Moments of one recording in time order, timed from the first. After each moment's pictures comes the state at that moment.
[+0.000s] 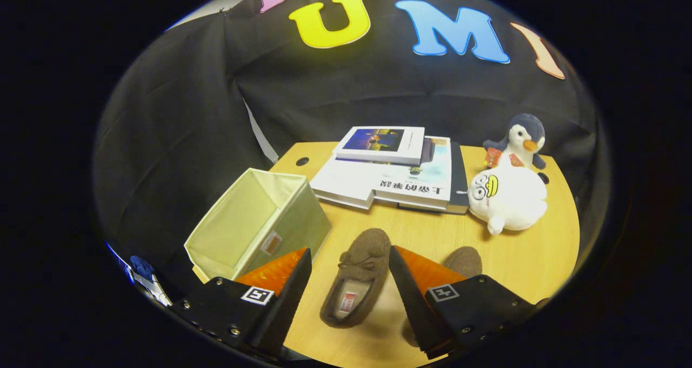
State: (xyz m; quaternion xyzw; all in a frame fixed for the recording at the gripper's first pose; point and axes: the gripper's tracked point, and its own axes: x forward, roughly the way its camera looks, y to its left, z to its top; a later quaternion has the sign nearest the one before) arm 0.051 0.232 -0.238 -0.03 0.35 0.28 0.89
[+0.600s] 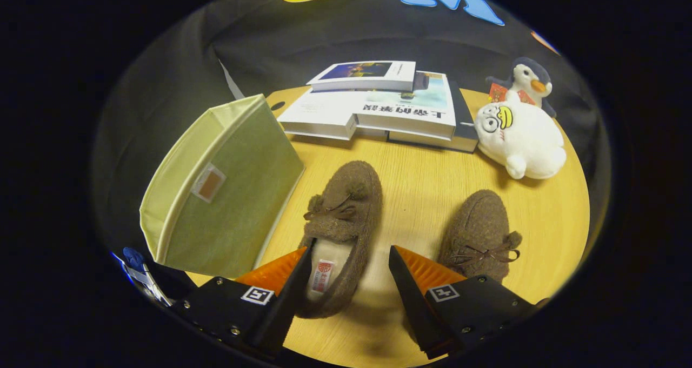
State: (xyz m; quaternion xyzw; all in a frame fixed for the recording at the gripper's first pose) arm 0.045 0.218 -0.356 -0.07 0.46 0.23 0.85
